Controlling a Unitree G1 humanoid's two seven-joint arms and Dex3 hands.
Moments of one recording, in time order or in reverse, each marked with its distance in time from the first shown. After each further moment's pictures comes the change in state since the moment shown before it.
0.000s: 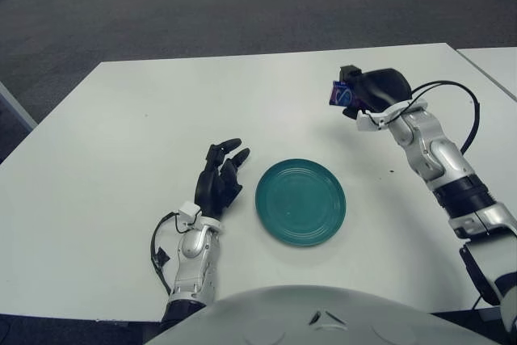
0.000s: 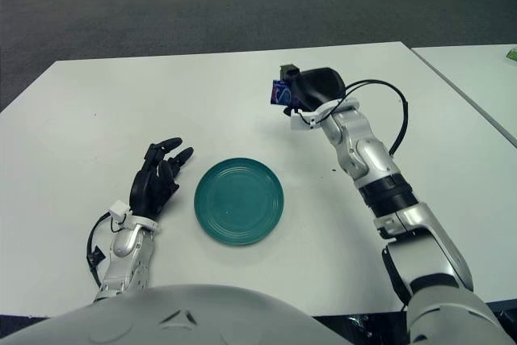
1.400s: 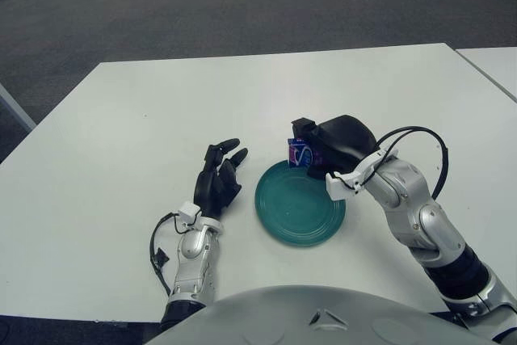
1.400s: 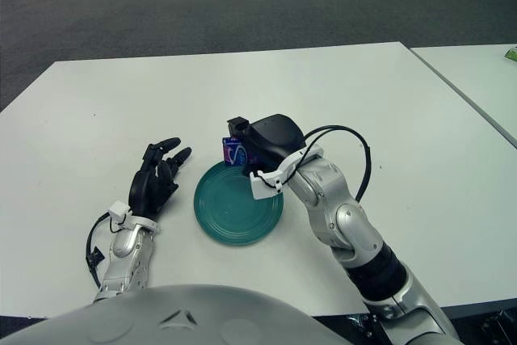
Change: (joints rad) left arm 0.001 -0.001 0.002 -0.001 0.010 -0.003 0.025; right arm 0.317 0.136 0.089 -0.655 -0.140 0.102 0.462
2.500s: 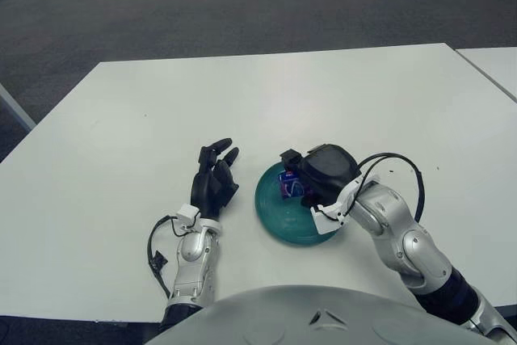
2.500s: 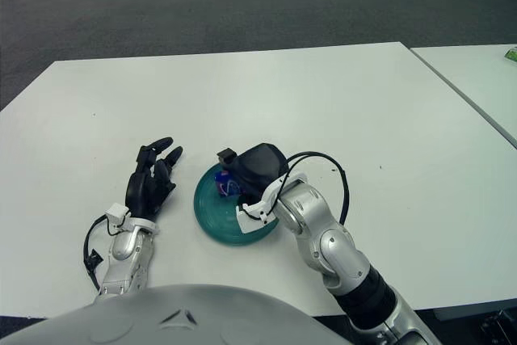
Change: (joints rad) left arm 0.026 0.001 -0.022 -0.024 0.042 -0.016 0.098; right arm 0.106 0.043 0.094 0.029 -0.204 -0.092 0.076
